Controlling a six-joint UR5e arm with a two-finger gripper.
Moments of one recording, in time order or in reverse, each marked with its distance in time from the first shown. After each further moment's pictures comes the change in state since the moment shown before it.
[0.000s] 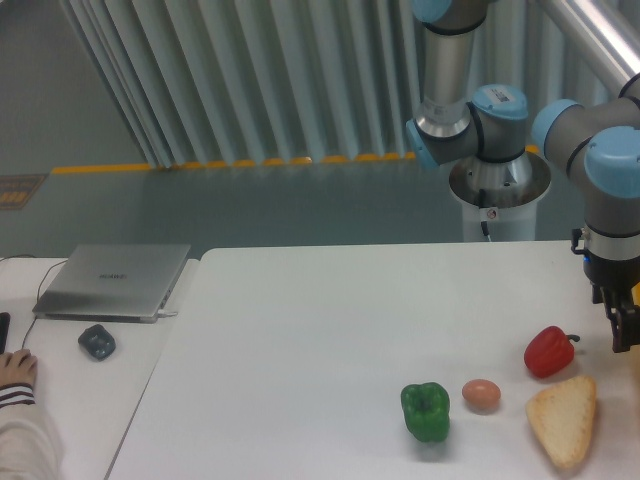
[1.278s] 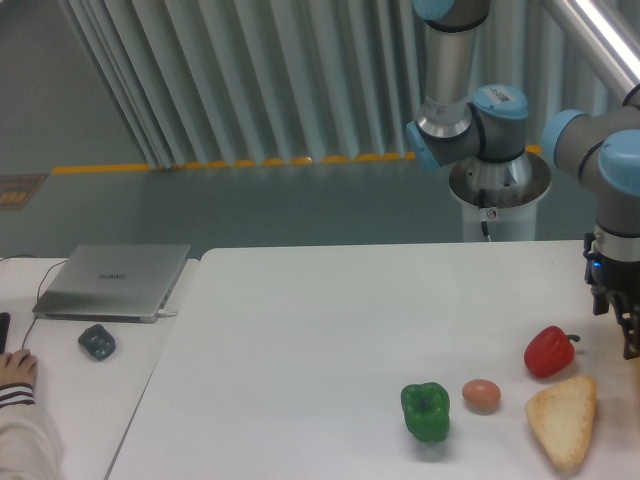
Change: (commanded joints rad) arm 0.075 0.018 -0.065 0.167 -0.071 -0.305
